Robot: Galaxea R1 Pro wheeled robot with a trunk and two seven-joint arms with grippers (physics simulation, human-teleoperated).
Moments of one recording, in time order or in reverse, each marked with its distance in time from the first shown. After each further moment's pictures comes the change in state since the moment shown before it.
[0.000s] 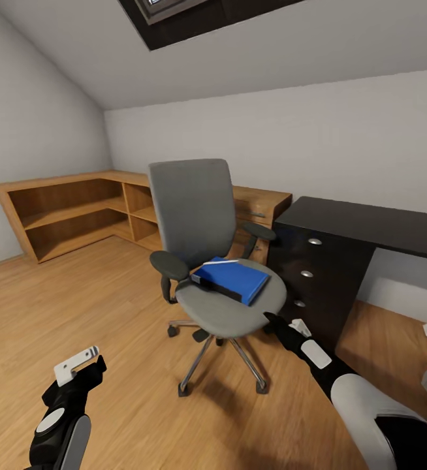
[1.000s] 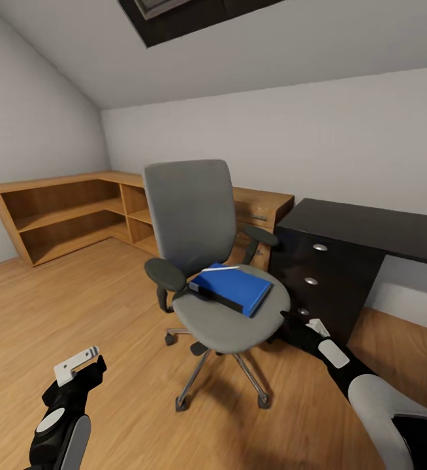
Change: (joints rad) left arm 0.000 0.000 0.000 0.000 0.000 0.000 0.000; right arm 0.000 -0.080 -0.006 -0.002 -0.022 -0.005 -0.002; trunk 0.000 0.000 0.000
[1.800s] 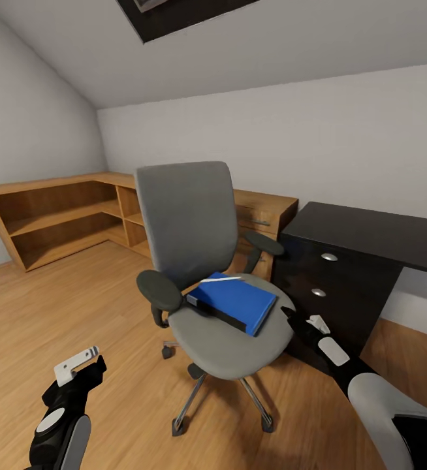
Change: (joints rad) left arm 0.000 0.000 0.000 0.000 0.000 0.000 0.000; right arm 0.000 0.001 -0.001 -0.028 -0.010 -0.013 0.004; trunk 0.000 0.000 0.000
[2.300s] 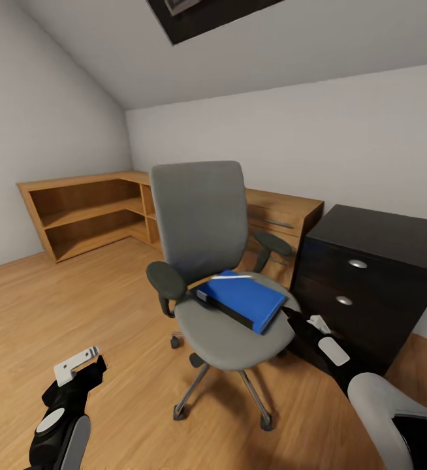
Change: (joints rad) left arm 0.000 0.000 0.001 -0.001 0.000 0.000 0.000; right arm -0.001 0.001 -0.009 0.001 0.008 -0.001 -0.003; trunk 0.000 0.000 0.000
